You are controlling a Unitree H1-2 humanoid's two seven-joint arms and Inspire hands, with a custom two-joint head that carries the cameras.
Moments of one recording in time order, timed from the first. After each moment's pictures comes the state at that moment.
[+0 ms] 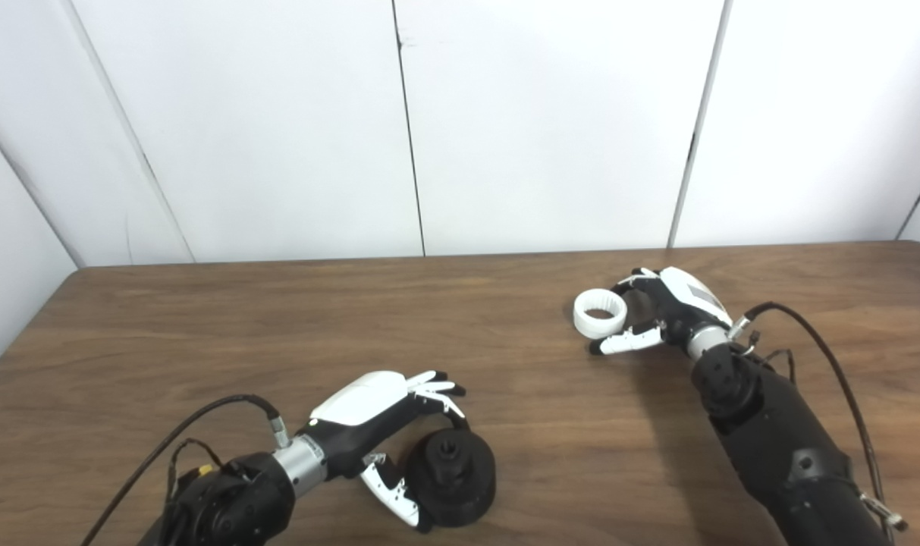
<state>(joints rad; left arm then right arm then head) -0.26 0.31 -0.40 -0.23 0.67 0.14 -0.51 -0.65 -0.39 0.25 0.56 -0.53 0.14 0.06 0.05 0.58</state>
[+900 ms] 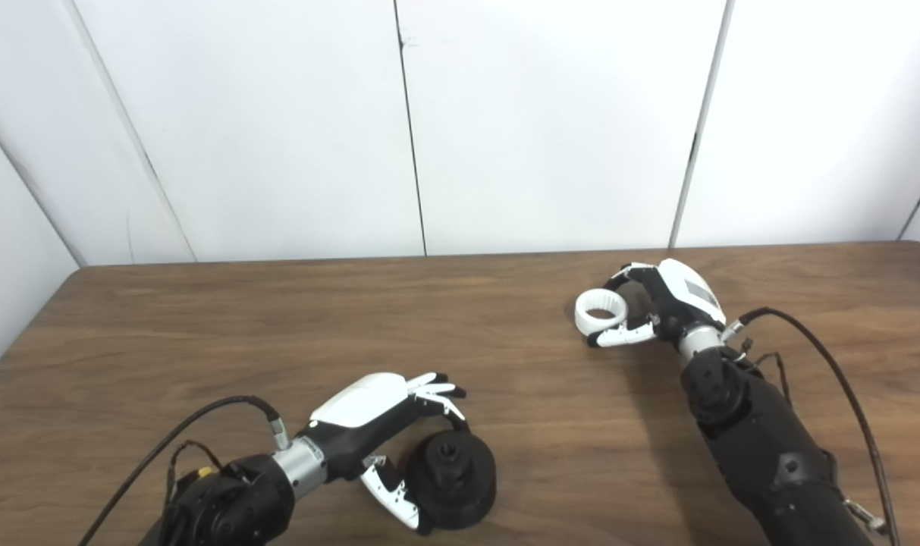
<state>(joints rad) -0.26 0.31 -0.40 -0.24 0.67 0.15 -0.51 -0.65 -0.36 0.24 0.60 -0.52 0.07 -0.07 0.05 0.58</state>
